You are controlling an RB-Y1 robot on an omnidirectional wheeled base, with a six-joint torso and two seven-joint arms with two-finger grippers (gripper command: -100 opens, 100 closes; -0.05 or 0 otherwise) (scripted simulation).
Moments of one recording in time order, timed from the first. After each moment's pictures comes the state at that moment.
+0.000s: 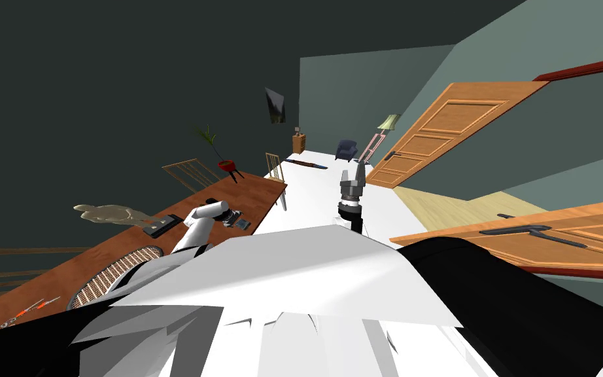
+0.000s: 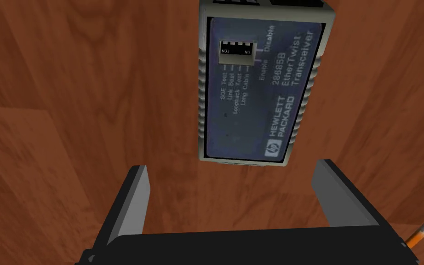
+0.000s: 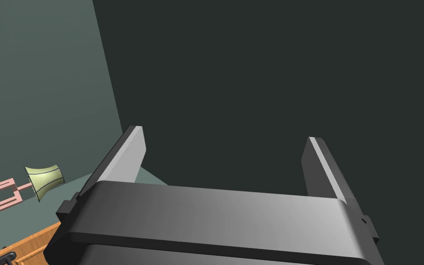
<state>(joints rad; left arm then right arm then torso) -0.26 0.52 0.25 -1.03 0.40 1.29 -0.76 0.52 -0.01 -0.02 -2.32 0.03 -0.57 0.03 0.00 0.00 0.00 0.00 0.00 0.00</state>
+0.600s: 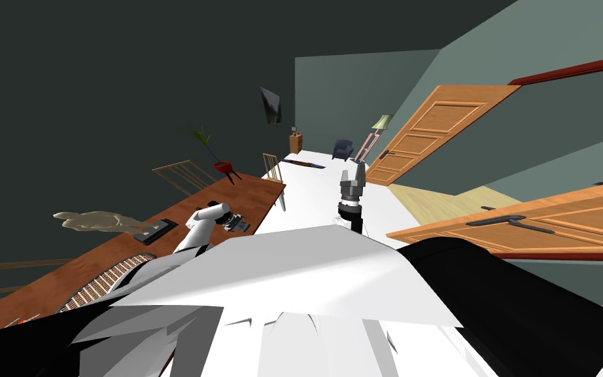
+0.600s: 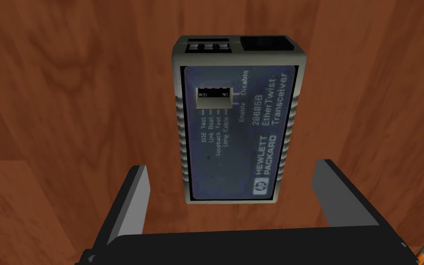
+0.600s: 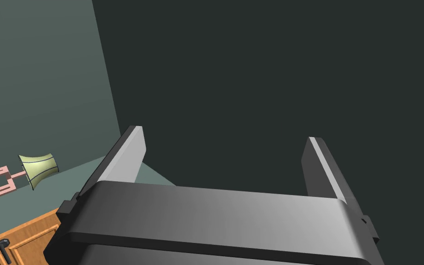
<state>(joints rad) -0.26 0.52 0.24 -0.97 0.42 1.34 -0.78 0.52 -0.01 -0.02 -2.32 0.03 -0.57 0.03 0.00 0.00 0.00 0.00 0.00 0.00</state>
